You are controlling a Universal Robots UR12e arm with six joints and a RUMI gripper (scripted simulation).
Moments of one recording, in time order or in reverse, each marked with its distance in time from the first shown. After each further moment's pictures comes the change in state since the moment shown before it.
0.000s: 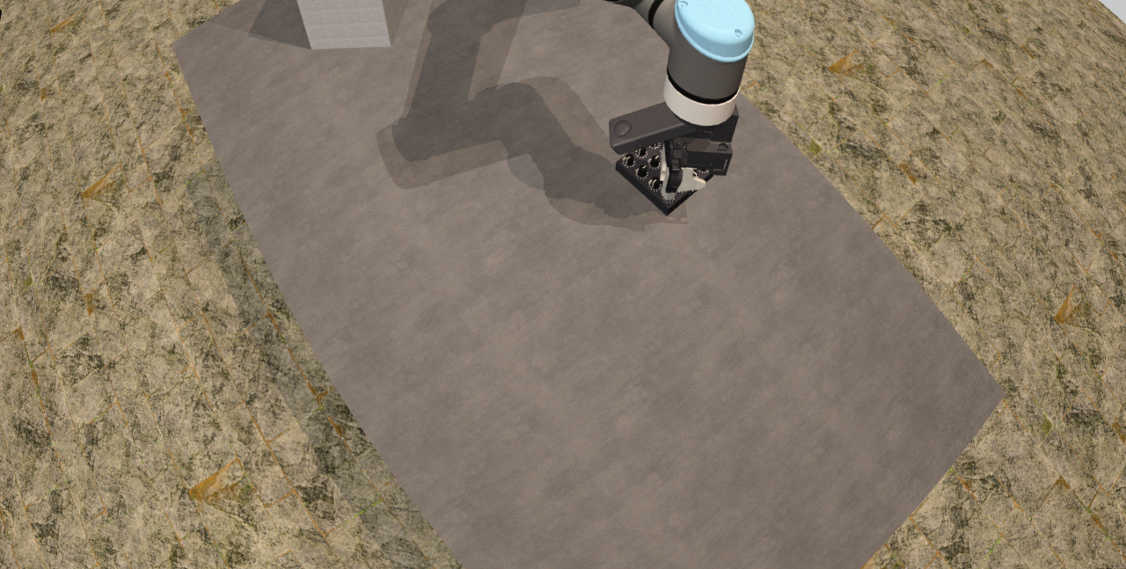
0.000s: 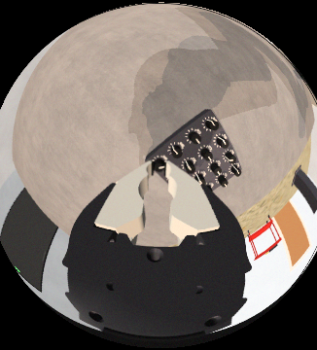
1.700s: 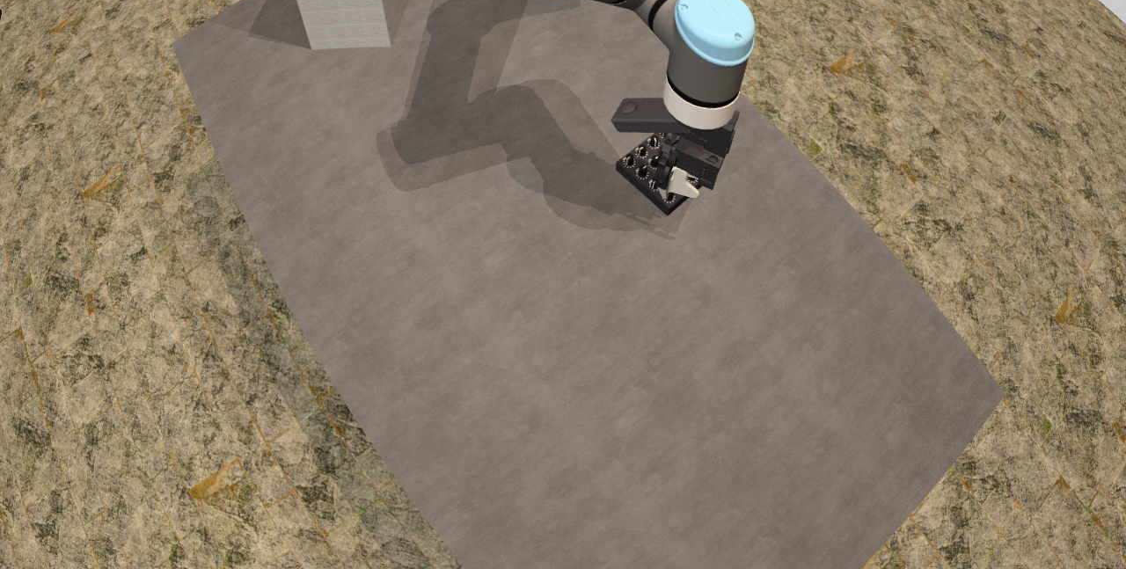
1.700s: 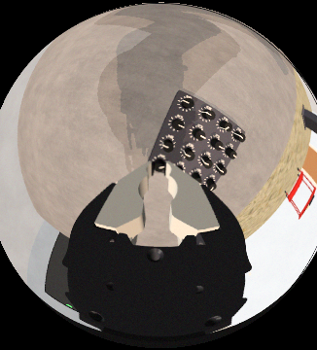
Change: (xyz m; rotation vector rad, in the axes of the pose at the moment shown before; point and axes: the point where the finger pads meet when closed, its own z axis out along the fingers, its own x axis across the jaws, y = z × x) arm 0.002 0.001 0.000 0.000 0.003 0.461
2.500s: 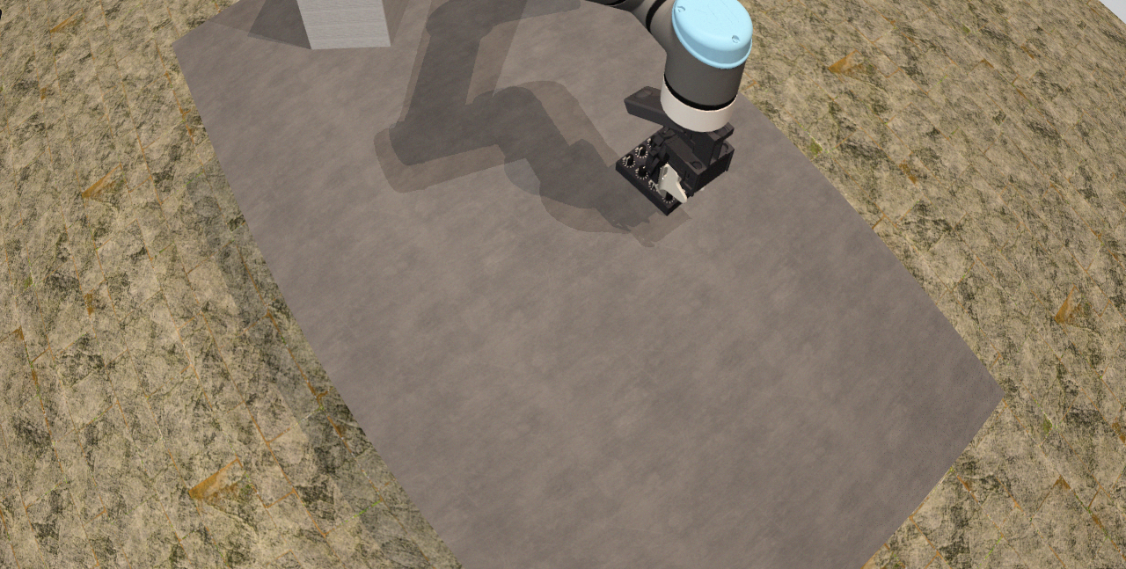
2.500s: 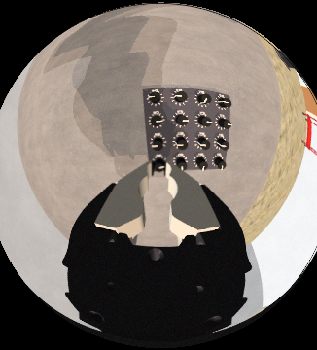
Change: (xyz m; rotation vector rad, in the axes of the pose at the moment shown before) arm 0.002 0.000 0.000 0.001 0.001 0.438
